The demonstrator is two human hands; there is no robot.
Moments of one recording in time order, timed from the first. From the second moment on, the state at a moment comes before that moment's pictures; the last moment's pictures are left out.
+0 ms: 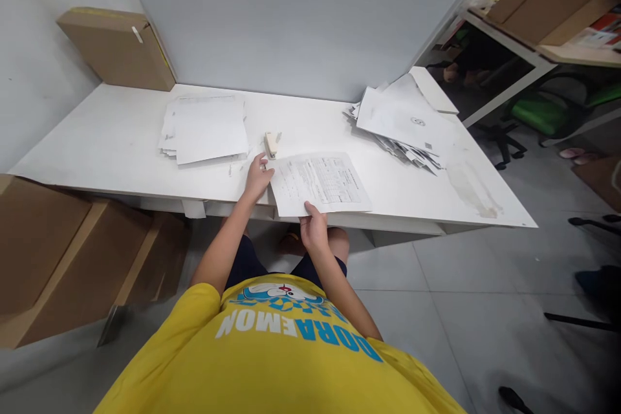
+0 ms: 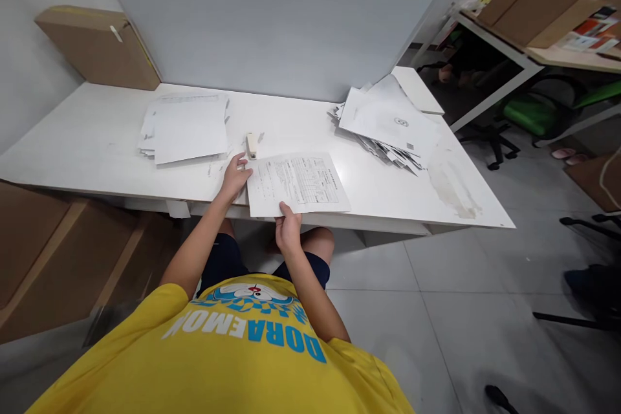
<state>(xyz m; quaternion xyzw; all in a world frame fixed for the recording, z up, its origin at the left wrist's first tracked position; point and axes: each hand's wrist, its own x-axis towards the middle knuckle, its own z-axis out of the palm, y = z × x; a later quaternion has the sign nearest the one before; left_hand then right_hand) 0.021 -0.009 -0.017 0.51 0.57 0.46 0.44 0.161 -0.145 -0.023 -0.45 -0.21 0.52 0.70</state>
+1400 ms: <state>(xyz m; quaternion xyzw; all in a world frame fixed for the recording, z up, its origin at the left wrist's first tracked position) 0.021 0.023 -0.006 0.66 0.63 0.35 0.22 0.171 -0.135 -0.035 -0.53 -0.23 0.49 0.66</state>
